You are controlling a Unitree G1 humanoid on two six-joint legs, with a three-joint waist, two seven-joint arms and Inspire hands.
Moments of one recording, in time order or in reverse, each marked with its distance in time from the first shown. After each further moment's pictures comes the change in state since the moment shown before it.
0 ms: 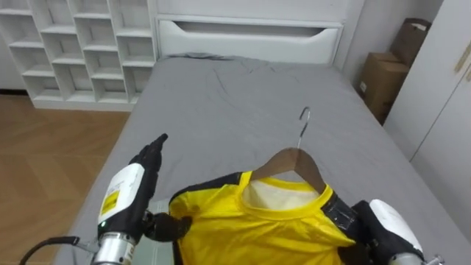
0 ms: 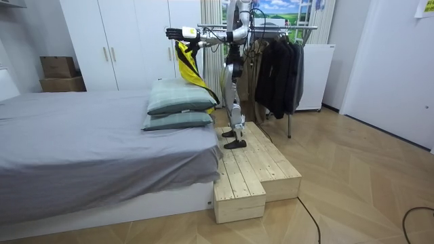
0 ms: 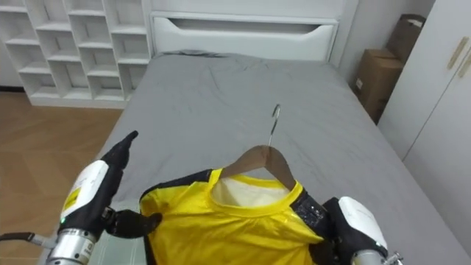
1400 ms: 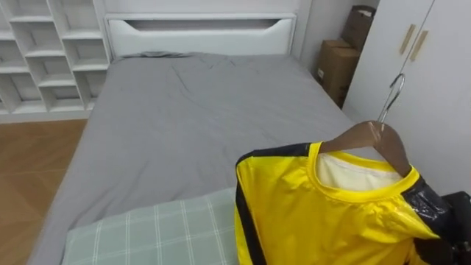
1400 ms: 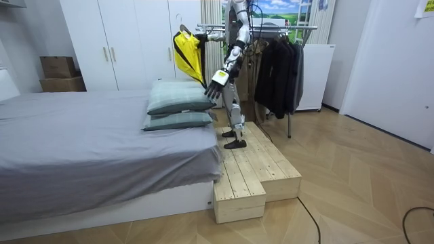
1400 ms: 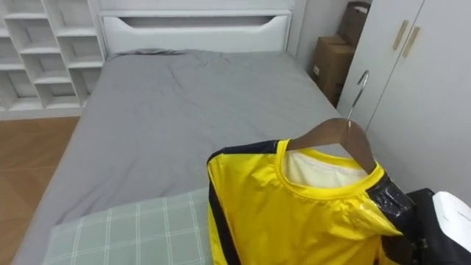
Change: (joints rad) left arm 0.279 -0.017 0.296 0.820 -0.290 -0.018 0.038; right arm 0.234 -0.031 -0.259 -0.371 -0.007 0.014 -0.055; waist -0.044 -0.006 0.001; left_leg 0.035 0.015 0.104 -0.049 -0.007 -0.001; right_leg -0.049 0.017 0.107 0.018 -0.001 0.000
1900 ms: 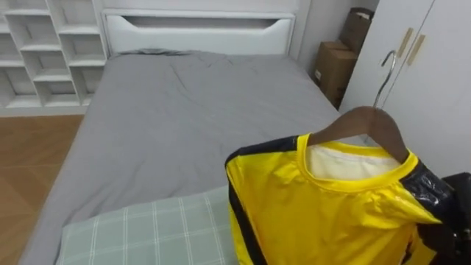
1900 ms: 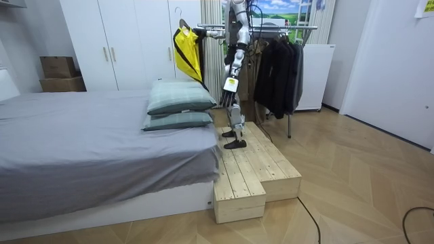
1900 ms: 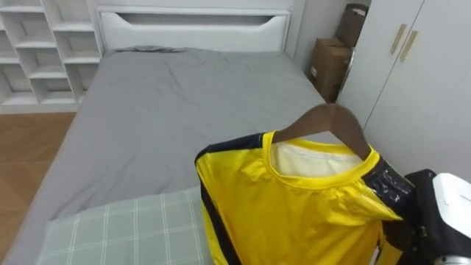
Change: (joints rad) left arm -0.038 -0.013 -0.010 0.139 -0.026 0.030 -0.068; right arm 0.009 0.001 0.034 -0.110 -0.121 -0.015 -0.094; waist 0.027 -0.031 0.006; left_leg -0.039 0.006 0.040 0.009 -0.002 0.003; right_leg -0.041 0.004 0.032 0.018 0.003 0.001
